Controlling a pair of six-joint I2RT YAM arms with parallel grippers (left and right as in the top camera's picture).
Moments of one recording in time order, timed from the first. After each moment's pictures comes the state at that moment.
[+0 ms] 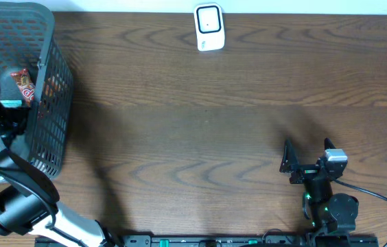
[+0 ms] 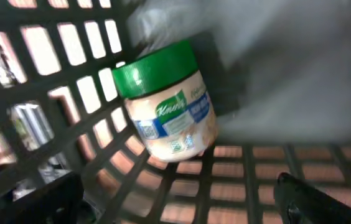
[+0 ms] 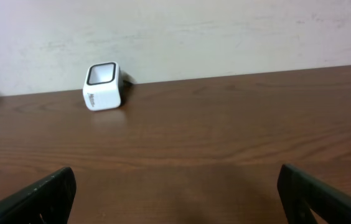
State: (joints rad) left arm 0.62 1.87 1.68 -1.52 -0.13 -0.82; right arm 0.03 0.02 0.01 -0.07 -0.06 0.15
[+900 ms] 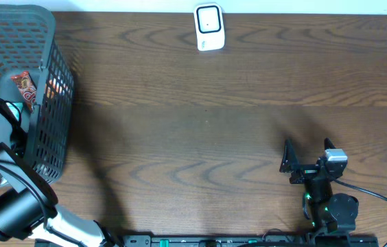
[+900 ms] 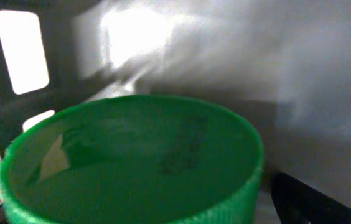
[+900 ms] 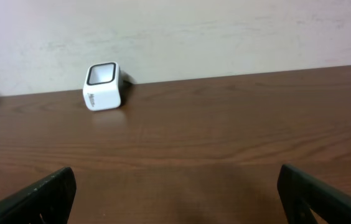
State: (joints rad) left arm 0.67 1.85 1.23 -1.04 -0.14 -0.98; right arm 0.03 0.02 0.01 -0.07 -0.06 0.15
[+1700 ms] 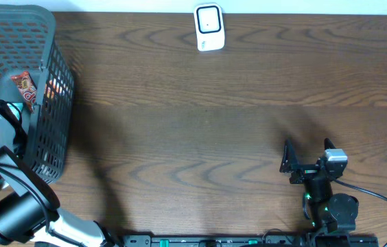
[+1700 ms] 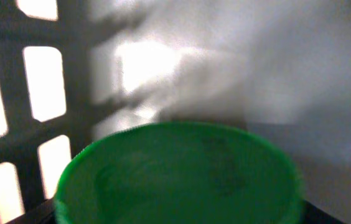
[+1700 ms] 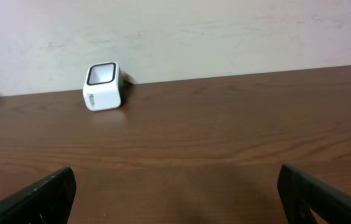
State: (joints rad) left arm 0.67 1.83 1.19 -0.98 -0.21 -0.97; right arm 0.03 0.02 0.01 -0.07 -0.06 0.15
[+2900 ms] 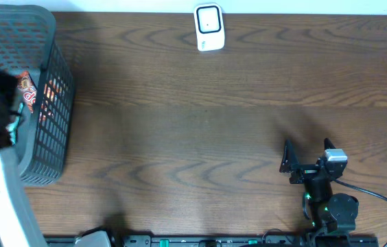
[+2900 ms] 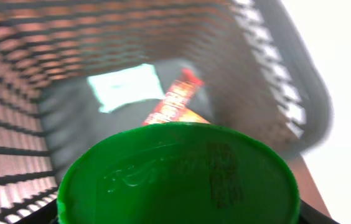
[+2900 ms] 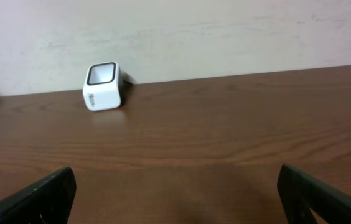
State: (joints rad) left arm 0.31 1.32 1.77 -1.26 -0.33 -0.82; right arm 0.03 0.02 0.01 -0.07 -0.06 0.15
